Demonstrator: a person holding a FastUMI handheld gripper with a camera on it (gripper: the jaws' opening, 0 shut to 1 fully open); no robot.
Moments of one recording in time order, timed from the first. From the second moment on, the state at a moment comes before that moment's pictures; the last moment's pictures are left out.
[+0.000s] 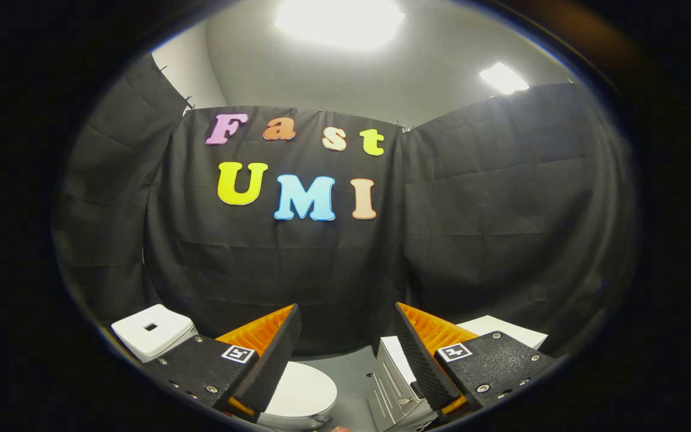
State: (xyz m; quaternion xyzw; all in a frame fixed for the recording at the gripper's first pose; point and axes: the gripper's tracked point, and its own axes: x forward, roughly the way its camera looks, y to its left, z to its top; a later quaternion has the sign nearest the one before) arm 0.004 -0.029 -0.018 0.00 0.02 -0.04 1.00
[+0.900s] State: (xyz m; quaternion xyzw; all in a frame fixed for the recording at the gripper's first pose) arm 0.014 -0.021 -0.037 -0.02 0.03 -0.03 1.00
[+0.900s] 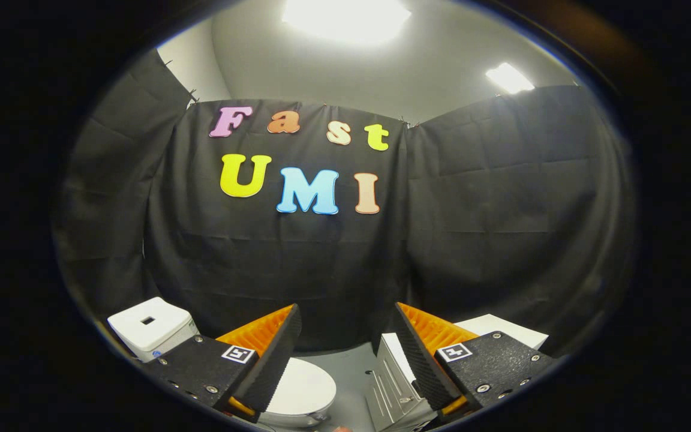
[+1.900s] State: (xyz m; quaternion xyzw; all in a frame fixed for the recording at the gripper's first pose) arm 0.047 0.070 -0.225 0.09 0.18 0.06 0.98
